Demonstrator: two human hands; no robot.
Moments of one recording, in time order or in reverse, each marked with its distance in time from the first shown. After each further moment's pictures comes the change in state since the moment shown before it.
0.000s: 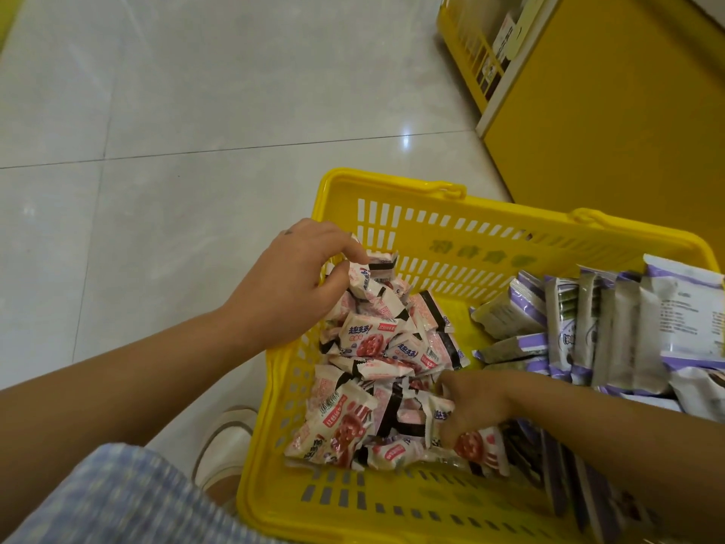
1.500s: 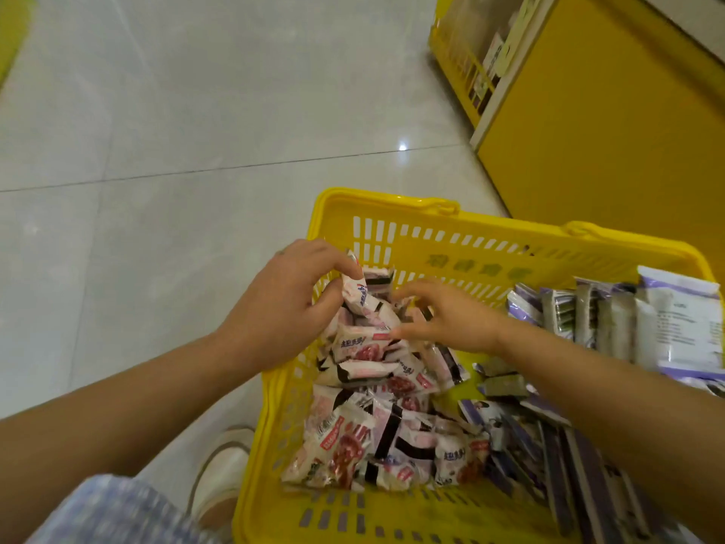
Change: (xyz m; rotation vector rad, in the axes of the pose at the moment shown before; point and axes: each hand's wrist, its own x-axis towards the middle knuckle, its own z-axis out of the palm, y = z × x) left_hand -0.001 -0.004 0.001 -0.055 0.030 0.037; right_hand -0.007 -0.026 -0.066 0.139 0.708 -0.432
